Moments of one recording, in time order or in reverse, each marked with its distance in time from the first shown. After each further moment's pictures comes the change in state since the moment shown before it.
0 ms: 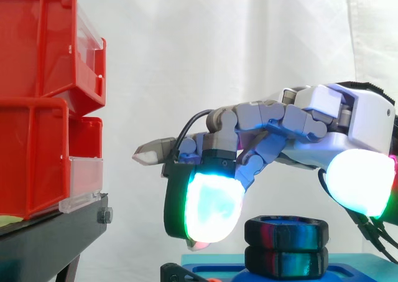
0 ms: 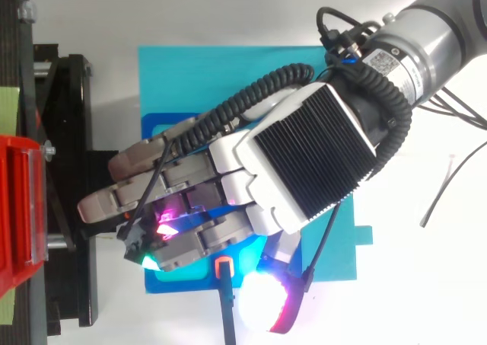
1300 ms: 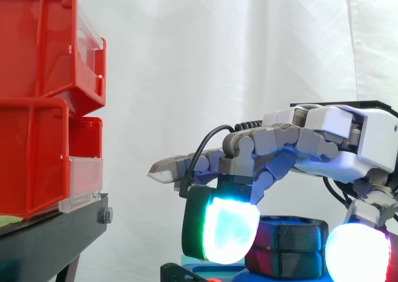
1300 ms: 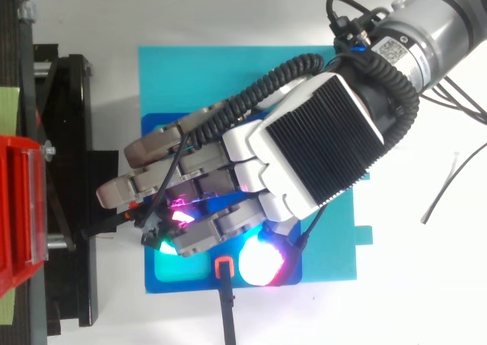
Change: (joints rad) arm -0.026 0.000 0.005 -0.050 -0.063 -0.067
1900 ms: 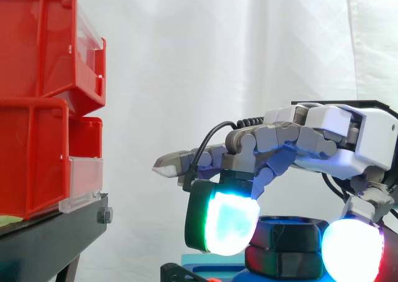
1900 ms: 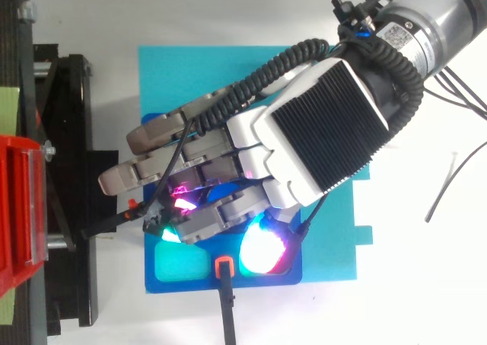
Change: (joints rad) arm -0.016 -0.001 0.007 -0.002 -0.020 -0.018
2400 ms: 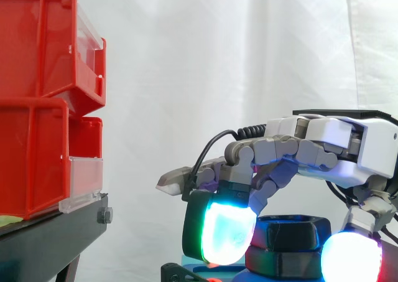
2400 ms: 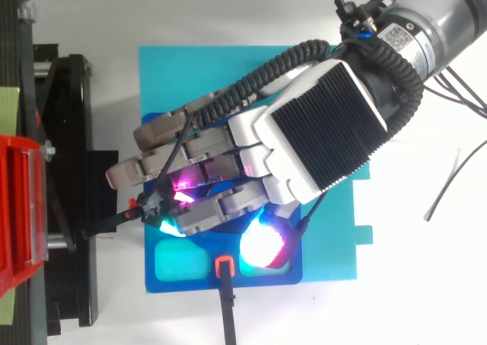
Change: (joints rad) arm -0.002 0.000 0.000 -0.047 0.003 -0.038
